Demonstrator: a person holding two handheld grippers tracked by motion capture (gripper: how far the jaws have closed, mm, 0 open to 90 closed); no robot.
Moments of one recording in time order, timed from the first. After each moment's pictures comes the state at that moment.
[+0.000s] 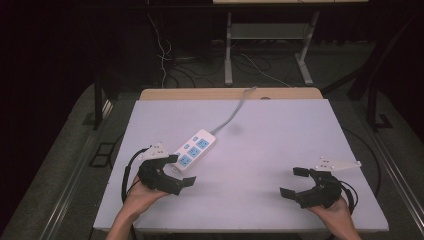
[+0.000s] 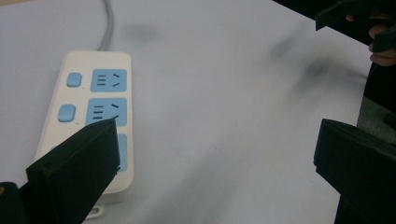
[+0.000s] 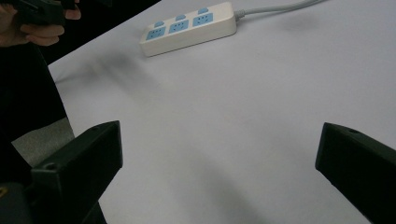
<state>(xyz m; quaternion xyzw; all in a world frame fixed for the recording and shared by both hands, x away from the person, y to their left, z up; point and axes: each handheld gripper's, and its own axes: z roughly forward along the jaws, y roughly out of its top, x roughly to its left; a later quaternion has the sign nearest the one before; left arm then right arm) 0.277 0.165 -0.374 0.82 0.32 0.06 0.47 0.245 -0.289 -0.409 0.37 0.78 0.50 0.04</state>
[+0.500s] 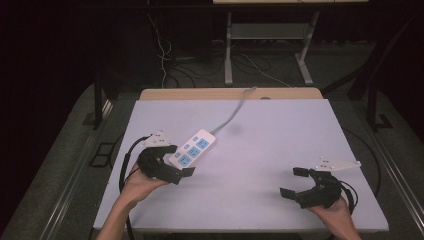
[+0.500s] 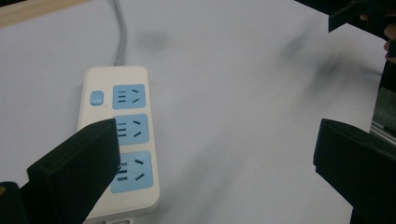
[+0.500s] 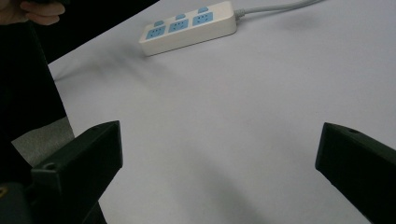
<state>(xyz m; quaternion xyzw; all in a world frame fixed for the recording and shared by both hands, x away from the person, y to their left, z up) 0.297 0.163 -0.353 0.83 0.31 0.07 0.45 0.245 -0.289 -0.409 0.37 0.78 0.50 0.04</state>
